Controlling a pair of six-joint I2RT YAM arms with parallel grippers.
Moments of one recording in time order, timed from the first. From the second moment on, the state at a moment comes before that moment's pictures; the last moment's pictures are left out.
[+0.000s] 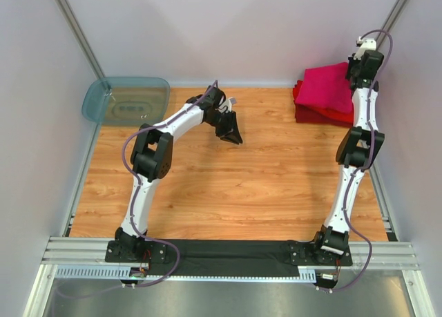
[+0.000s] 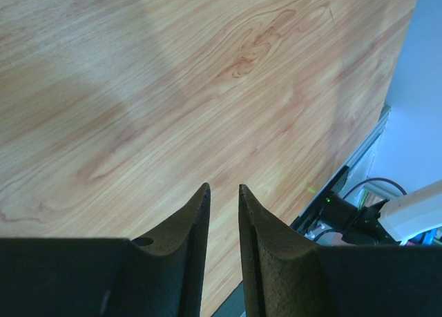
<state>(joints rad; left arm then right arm) -0.50 2.32 1.95 -0.68 0.67 -0.52 -0.31 2.62 2.60 -0.27 -0.08 -0.13</state>
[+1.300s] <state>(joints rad) -0.45 1.87 1.44 -0.59 0.65 -0.48 0.02 2.10 1.77 -0.32 0.20 -0.60</state>
